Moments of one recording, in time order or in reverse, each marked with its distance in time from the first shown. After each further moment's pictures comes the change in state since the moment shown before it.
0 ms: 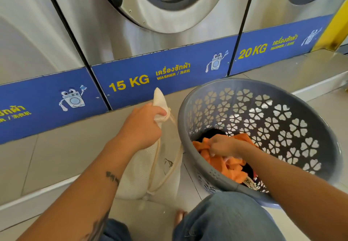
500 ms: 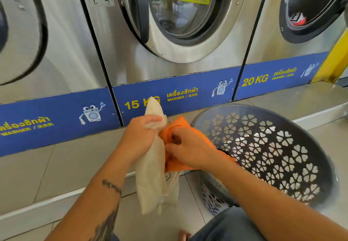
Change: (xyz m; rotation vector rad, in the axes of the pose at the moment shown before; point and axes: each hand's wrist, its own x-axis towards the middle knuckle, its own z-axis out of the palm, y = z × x) left_hand -0.024 -0.005 -0.046 -0.443 0.160 -0.175; right_hand -0.102 -0.158 0.030 0.045 0.351 -0.644
